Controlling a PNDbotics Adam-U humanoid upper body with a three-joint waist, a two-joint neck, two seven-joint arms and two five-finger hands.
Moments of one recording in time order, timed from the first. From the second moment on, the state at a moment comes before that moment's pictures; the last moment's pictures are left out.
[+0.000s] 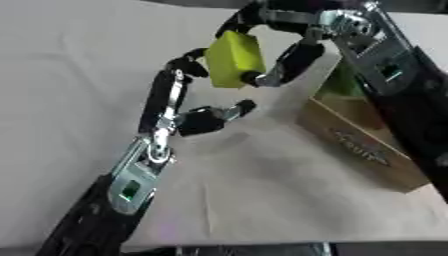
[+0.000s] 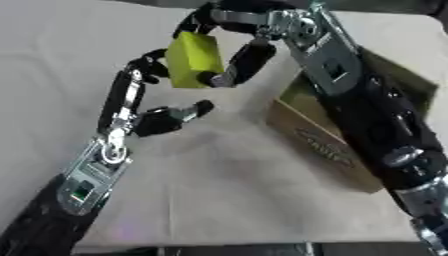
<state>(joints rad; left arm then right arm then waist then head) -0.62 0.09 -0.47 -1.48 -0.50 0.20 0.32 -0.93 -0.40 0.33 -1.46 0.31 -0.19 0.71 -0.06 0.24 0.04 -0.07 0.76</state>
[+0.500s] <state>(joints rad) -0.60 0.10 -0.46 -1.48 -0.51 0.18 0.29 -0.93 -0.43 0.32 -1.47 0.30 -0.17 0.69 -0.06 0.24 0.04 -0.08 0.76</state>
